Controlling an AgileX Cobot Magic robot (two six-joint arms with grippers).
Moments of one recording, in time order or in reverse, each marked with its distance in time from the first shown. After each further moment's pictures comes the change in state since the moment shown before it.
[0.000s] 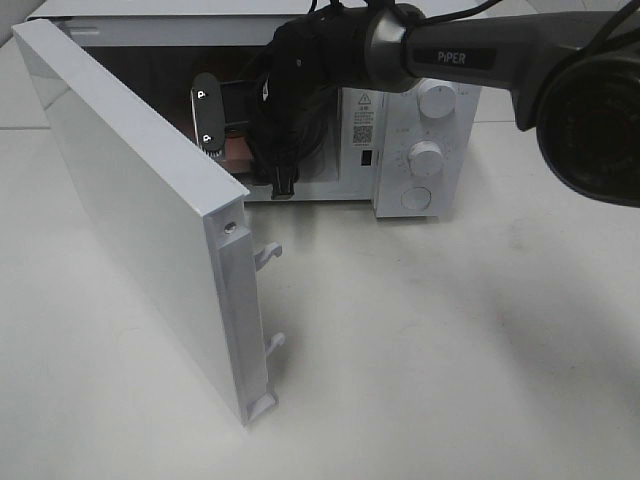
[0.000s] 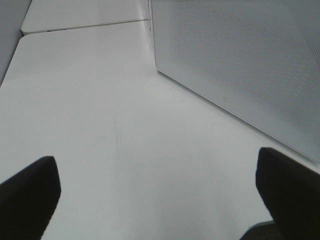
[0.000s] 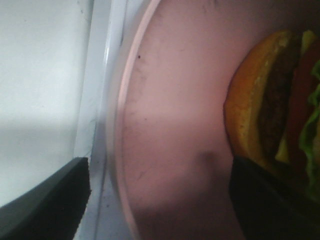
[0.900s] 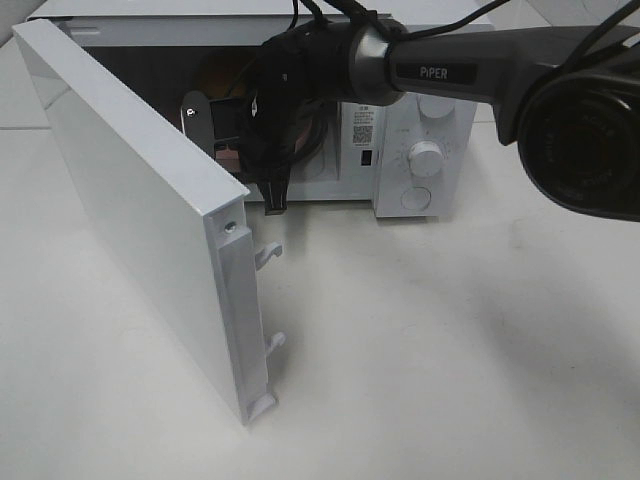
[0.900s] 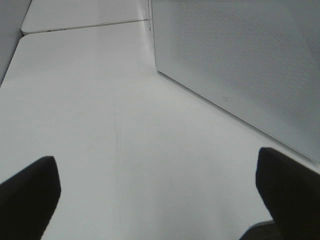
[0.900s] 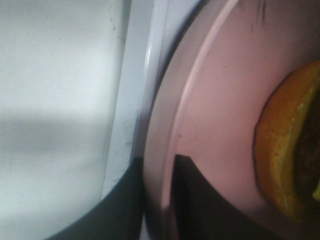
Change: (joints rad) left arm 0.000 0.000 0.000 0.000 0.000 0.000; right arm 0.018 0.027 -0.013 0.014 0.038 0.002
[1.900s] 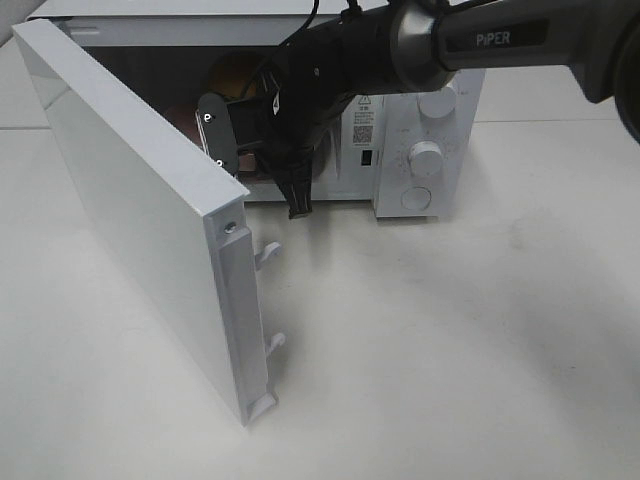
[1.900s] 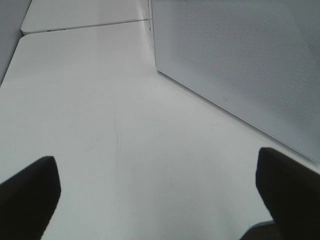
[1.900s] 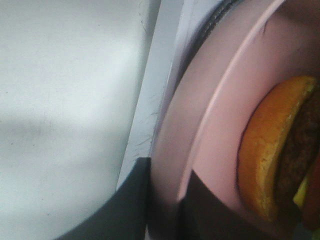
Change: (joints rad) left arm 0.000 0.000 0.000 0.000 0.000 0.000; right arm -0.004 -0.178 0.283 0.021 -0.145 -0.132
